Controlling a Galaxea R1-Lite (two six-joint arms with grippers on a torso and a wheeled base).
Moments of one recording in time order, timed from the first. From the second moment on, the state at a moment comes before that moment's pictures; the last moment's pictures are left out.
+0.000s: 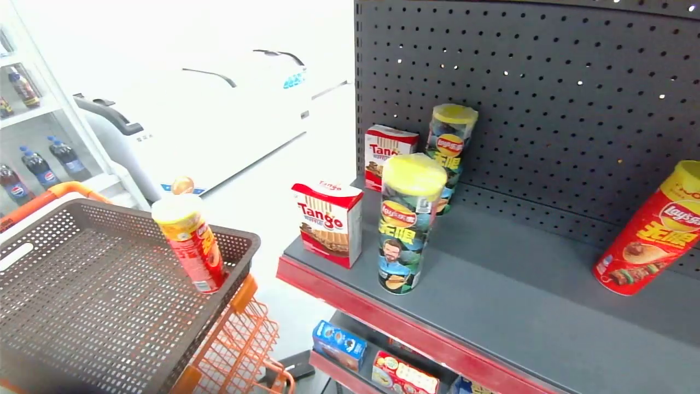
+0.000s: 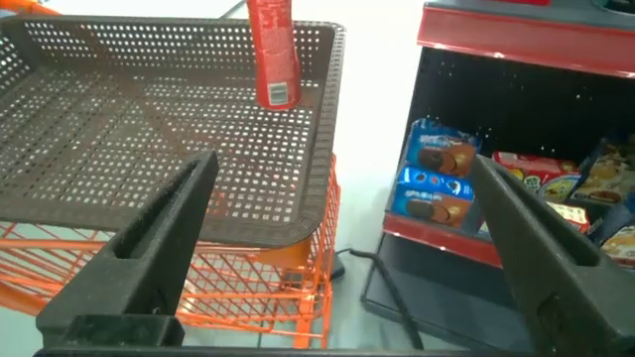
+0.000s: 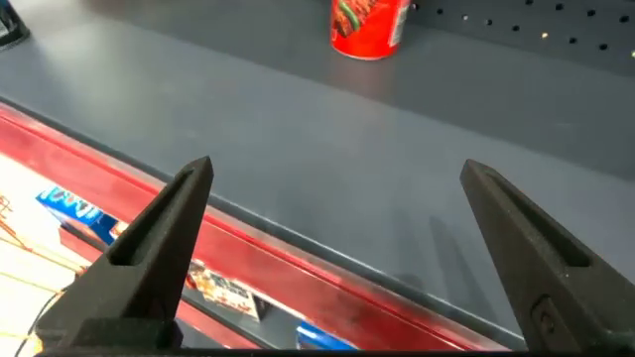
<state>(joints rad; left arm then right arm) 0.00 0.00 0.00 0.00 -0.12 0.04 -0.02 0.00 0.00 0.00 -0.03 -0.01</state>
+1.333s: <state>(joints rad) -0.01 0.51 -0.32 -0.04 -0.06 0.08 -0.02 0.00 0.00 0.00 -0.03 -0.01</state>
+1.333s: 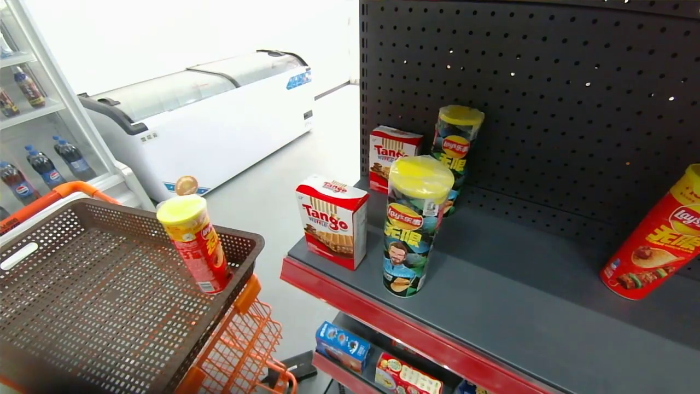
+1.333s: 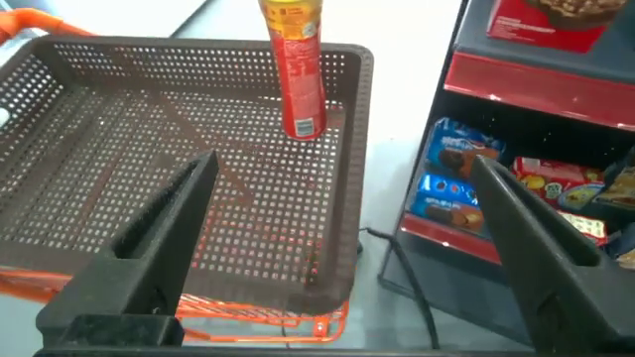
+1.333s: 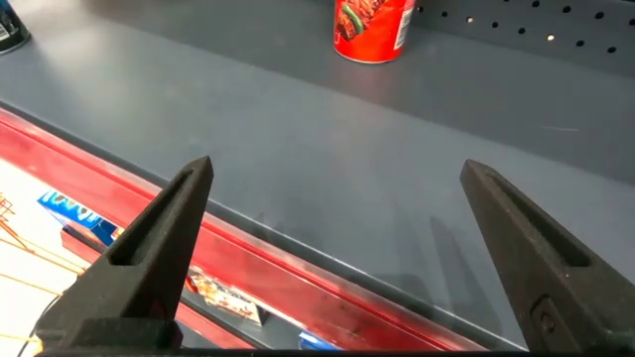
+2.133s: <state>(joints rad) 0.09 1.41 -0.31 -0.84 -0.05 0.13 -0.02 0.00 0.00 0.00 -0.03 -0.01</state>
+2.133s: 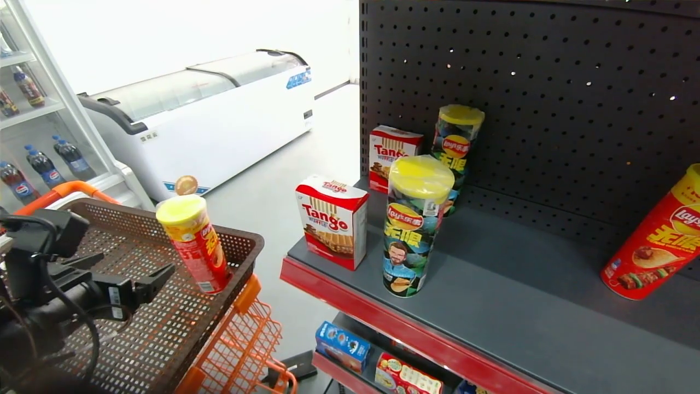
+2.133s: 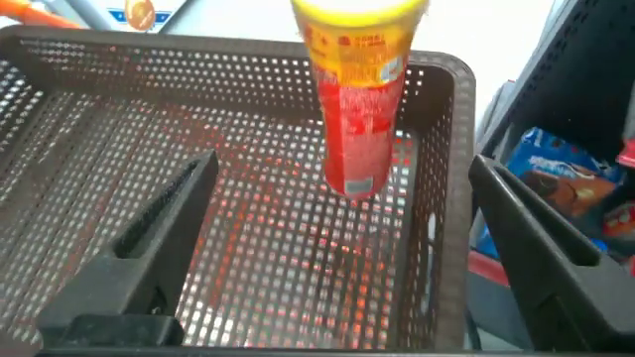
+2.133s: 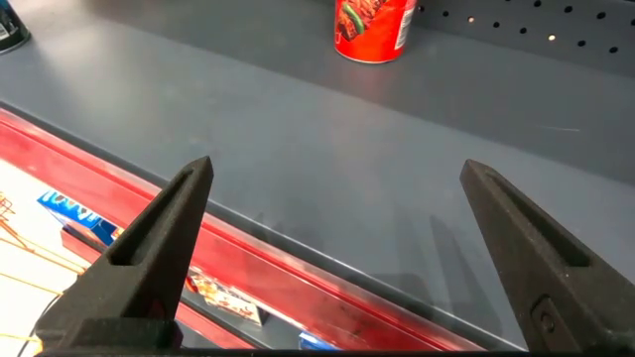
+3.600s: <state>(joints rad) 0.09 2.04 -0.56 -1.31 -0.05 0.13 -0.02 0.00 0.00 0.00 -0.03 -0.01</state>
